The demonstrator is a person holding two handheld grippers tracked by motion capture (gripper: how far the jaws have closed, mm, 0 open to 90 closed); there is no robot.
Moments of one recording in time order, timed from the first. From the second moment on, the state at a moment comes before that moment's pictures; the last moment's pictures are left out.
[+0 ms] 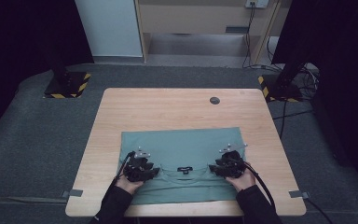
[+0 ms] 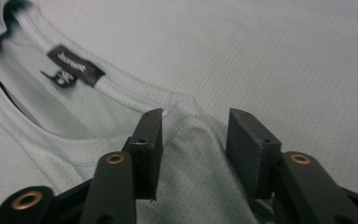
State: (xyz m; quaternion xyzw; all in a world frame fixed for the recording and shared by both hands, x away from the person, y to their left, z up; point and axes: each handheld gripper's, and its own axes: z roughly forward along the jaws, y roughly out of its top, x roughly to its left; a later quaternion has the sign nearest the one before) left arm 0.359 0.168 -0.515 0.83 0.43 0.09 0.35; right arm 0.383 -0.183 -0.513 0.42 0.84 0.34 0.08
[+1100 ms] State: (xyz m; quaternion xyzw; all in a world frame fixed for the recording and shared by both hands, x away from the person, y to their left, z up) left arm 0.295 0.185 -0.502 0.84 0.40 0.04 0.37; right arm 0.332 -0.215 -0.501 0.40 0.83 0.40 0.02
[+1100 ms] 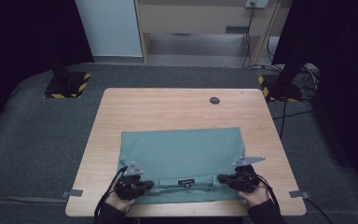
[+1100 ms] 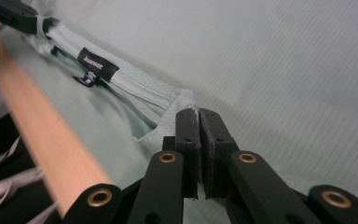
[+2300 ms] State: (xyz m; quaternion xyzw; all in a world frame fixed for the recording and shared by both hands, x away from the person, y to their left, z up) left arm 0.279 0.204 -0.520 0.79 0.52 0.17 0.27; right arm 0.307 -0.225 -0.519 0.40 0.84 0.34 0.11
